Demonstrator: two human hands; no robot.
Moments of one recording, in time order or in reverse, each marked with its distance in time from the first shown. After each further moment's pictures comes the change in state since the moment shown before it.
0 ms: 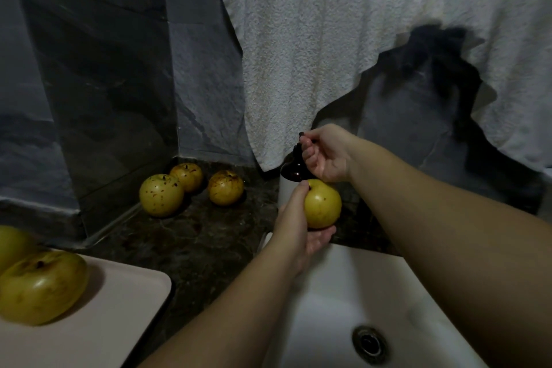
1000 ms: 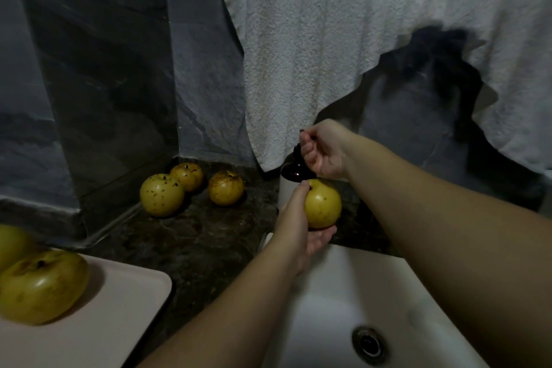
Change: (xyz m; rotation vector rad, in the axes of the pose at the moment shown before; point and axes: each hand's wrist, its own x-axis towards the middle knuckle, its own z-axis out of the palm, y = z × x) left_hand 0.001 0.002 0.003 0.038 0.013 -0.024; right_hand 0.000 0.000 0.009 -0.023 0.045 -0.037
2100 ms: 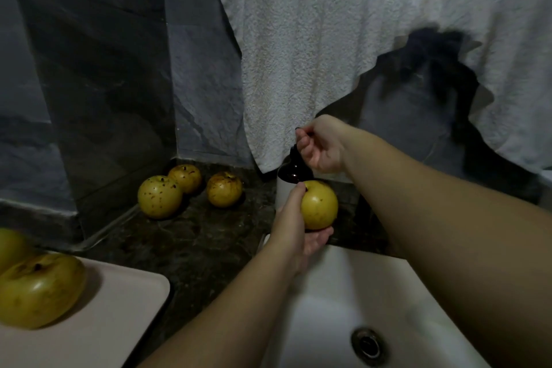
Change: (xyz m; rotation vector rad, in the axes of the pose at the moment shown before) left_hand 0.000 0.001 -0.002 -0.013 -0.014 0.010; right_hand -0.001 -0.004 0.002 -0.002 0.002 0.001
